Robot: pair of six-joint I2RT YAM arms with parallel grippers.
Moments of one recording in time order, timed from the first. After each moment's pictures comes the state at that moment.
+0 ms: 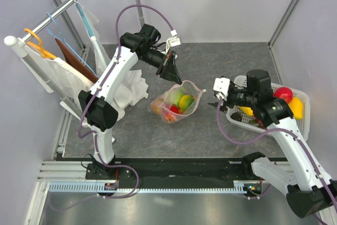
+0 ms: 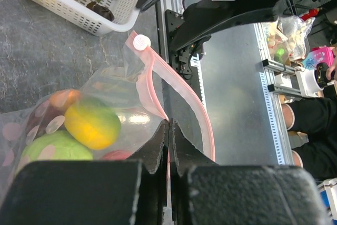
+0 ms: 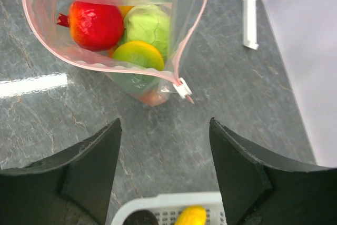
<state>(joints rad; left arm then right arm) -0.47 1.98 2.17 -1.34 1.23 0.51 0.32 0.93 1.07 -0.68 -0.66 -0.82</state>
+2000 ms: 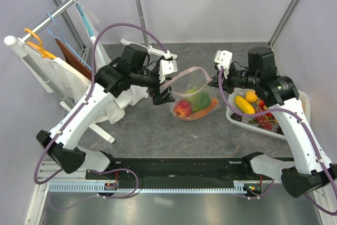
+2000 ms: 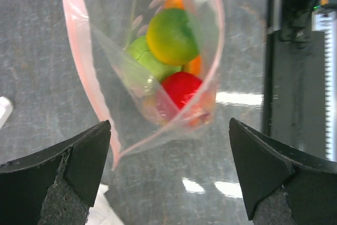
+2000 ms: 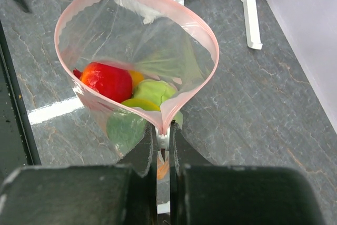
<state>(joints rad) -0.63 1.38 1.61 -0.88 0.65 0.54 0.32 1.15 1.43 -0.84 -0.66 -0.60</state>
